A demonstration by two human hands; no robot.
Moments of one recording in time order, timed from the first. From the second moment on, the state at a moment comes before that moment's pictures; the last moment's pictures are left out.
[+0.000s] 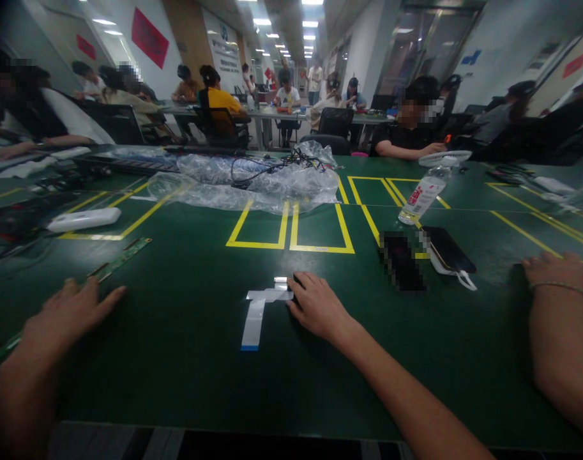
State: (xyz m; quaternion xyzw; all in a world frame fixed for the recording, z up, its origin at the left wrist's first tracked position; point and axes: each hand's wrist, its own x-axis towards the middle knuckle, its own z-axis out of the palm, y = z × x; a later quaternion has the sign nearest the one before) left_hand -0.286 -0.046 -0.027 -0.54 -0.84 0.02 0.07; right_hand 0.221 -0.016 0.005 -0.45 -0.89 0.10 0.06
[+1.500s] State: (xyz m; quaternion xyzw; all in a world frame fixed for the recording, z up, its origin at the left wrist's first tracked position) left_hand -0.024 -0.029 -0.009 -0.88 -0.47 -0.02 -0.04; right_hand 0.214 -0.020 0.002 -0.44 -0.89 0.09 0.08
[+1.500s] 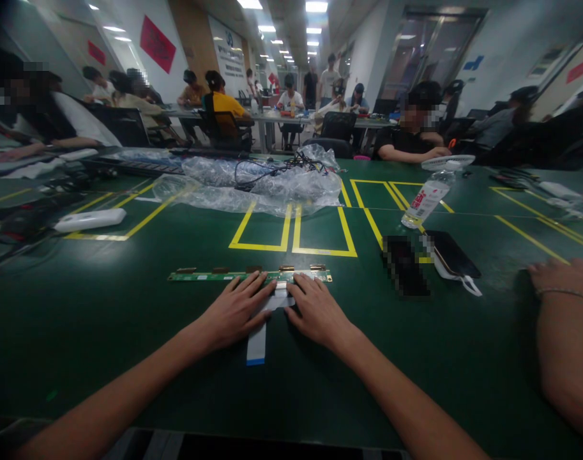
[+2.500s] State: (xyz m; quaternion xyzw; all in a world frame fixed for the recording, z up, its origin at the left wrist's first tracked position) left_hand -0.015 -0.031 -0.012 -0.87 -0.48 -0.03 -0.01; right_hand 0.217 -0.018 0.009 -0.43 -0.89 0.11 0.08
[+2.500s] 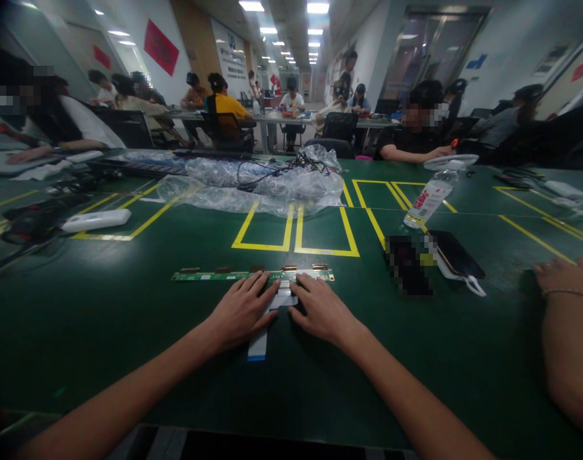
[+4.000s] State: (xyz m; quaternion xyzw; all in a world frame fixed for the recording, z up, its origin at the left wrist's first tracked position) left_hand -0.021 -0.030 -0.006 -0.89 -0.45 -0.03 -0.01; right_hand 0.224 -0.012 0.004 -0.41 -0.90 0.11 0.11
